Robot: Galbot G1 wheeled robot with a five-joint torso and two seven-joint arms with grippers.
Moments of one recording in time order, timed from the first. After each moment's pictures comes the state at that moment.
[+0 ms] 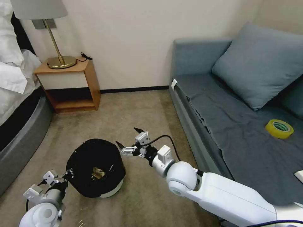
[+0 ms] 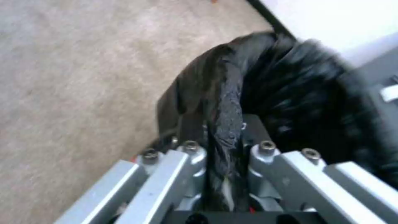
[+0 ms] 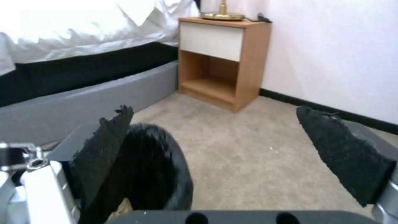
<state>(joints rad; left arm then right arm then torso) 1.51 -1.37 -0.89 -1.88 -0.97 0.38 -0.13 -0.62 0.94 -0.57 1.97 0.66 -0.10 0.32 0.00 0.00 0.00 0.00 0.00</state>
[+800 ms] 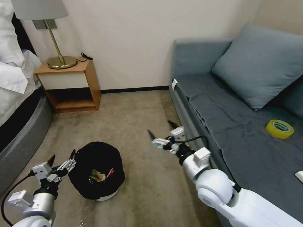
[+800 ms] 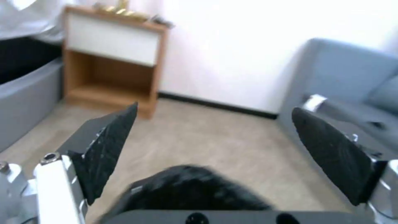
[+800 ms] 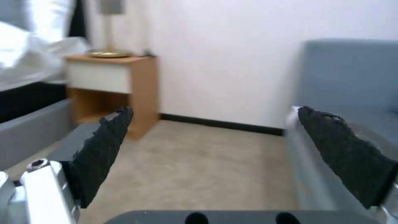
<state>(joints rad) 1.68 -1.47 -0.88 -2.13 -0.49 -0.01 0.21 -1.10 0.87 0.00 2.19 0.51 -0.11 0.40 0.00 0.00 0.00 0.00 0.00</state>
